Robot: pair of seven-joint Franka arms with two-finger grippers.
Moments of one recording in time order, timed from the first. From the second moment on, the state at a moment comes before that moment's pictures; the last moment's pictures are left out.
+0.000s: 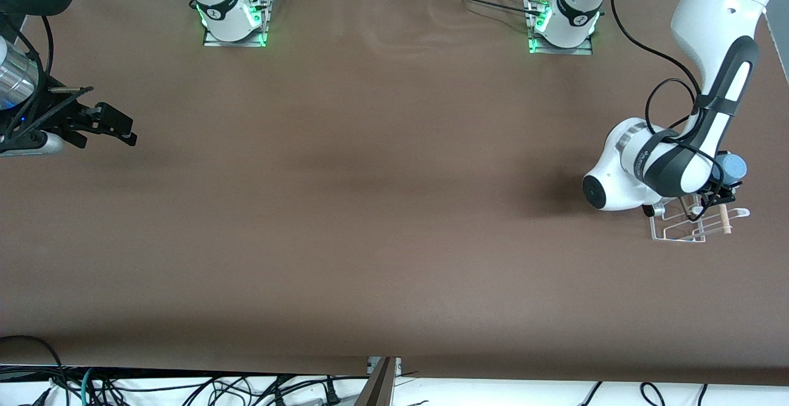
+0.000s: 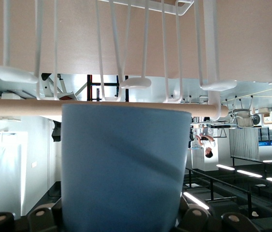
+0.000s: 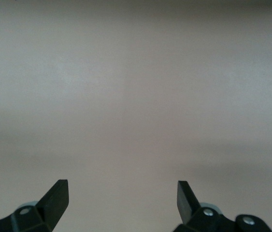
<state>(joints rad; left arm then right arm) 0.30 0.60 -0.49 -1.81 1.38 1.27 0.71 0.11 0.04 -0.08 -1.67 0.05 1.77 -0.02</state>
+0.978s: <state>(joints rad) 0.31 0.60 -0.49 -1.88 1.44 1.28 0.57 0.11 0.05 -0.08 -1.66 0.05 1.75 -0.02</state>
